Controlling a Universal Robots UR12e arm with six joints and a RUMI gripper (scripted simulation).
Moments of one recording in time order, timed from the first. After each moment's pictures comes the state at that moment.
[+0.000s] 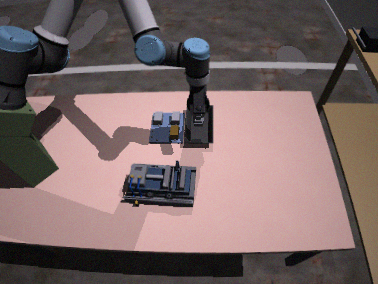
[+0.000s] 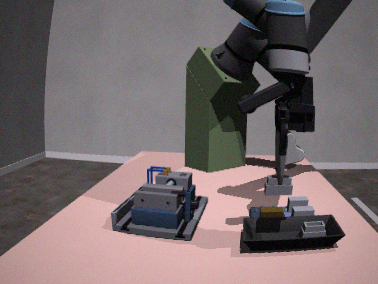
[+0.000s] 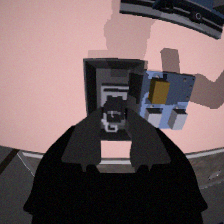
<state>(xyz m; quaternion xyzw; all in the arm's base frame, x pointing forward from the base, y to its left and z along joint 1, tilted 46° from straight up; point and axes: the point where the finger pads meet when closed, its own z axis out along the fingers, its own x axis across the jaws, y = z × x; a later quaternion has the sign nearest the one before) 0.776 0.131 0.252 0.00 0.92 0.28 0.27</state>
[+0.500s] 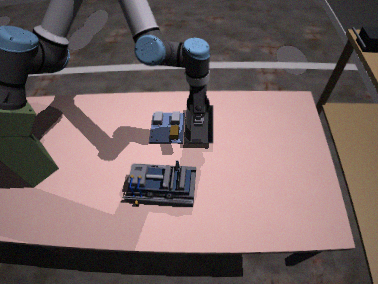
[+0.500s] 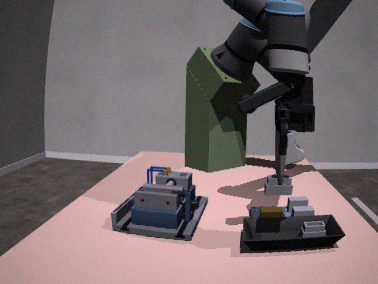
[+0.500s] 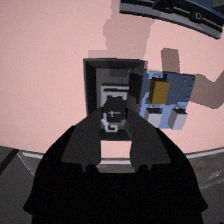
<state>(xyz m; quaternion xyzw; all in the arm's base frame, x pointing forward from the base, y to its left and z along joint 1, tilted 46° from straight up) 0.776 0.131 0.252 0.00 0.92 0.28 0.27</state>
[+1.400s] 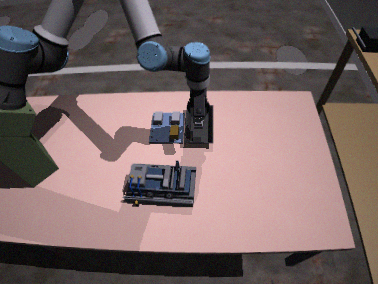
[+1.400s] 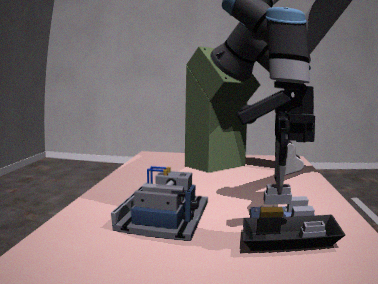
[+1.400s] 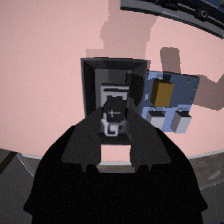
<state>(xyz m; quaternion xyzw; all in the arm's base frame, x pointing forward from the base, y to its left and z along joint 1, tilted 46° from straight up) 0.786 0.142 0.238 0.00 0.92 0.28 0.27</state>
